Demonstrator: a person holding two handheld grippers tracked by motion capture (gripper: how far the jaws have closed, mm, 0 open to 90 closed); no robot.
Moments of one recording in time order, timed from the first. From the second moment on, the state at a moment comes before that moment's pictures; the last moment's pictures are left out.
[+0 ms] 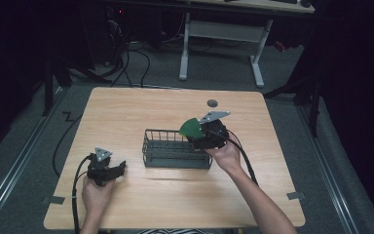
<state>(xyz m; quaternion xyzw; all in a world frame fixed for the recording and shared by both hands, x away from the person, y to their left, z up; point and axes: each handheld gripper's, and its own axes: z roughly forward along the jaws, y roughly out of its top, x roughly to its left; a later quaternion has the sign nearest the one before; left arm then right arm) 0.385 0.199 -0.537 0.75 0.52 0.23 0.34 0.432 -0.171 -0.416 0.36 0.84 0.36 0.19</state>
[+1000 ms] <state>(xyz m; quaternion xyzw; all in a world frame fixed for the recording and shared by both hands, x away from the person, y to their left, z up) 0.385 0.199 -0.537 0.75 0.52 0.23 0.34 0.432 -0.164 -0.435 0.35 0.85 0.33 0.18</state>
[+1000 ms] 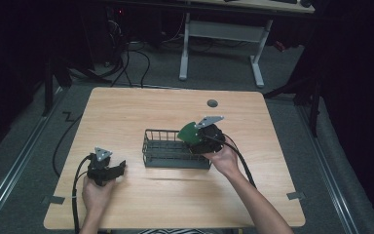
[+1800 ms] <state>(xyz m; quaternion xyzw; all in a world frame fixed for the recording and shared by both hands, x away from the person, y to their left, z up) 0.385 0.199 -0.537 0.75 0.52 0.23 0.34 0.426 -0.172 -0.432 0.35 0.85 0.34 0.17</state>
